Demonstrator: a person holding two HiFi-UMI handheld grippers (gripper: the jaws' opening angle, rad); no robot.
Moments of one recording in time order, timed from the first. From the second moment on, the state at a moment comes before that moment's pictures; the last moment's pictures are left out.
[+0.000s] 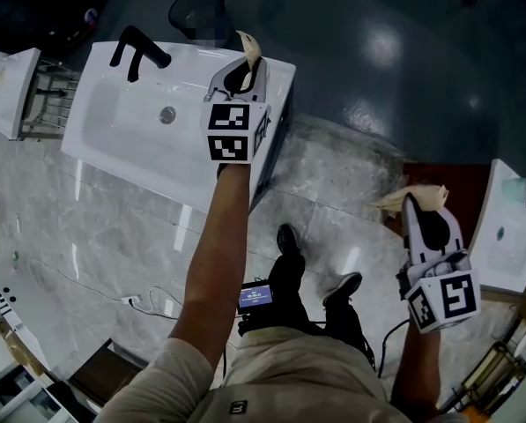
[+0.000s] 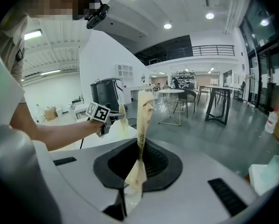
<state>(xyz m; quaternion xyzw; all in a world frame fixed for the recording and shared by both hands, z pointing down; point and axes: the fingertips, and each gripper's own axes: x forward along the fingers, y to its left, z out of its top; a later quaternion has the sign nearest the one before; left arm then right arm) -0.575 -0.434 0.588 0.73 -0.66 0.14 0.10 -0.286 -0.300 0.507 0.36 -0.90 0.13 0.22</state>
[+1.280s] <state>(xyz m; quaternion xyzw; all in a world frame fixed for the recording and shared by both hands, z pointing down) -0.388 -0.222 0.257 0.74 -0.65 0.10 -0.11 -0.107 -0.198 0.287 0.39 -0.92 0.00 0.07</state>
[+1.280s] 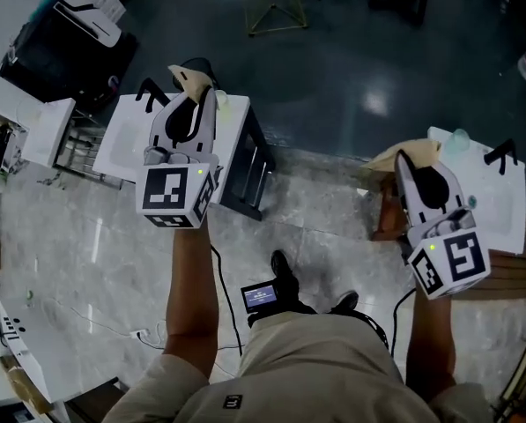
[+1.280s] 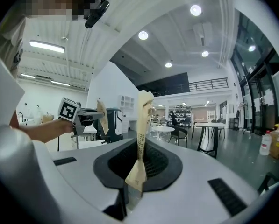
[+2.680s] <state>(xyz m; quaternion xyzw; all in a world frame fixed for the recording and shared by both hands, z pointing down) -0.006 -0.007 0.224 0.86 -0.49 0.10 -0.08 0.214 -0.016 0.218 0.45 -0.89 -0.03 0.04</state>
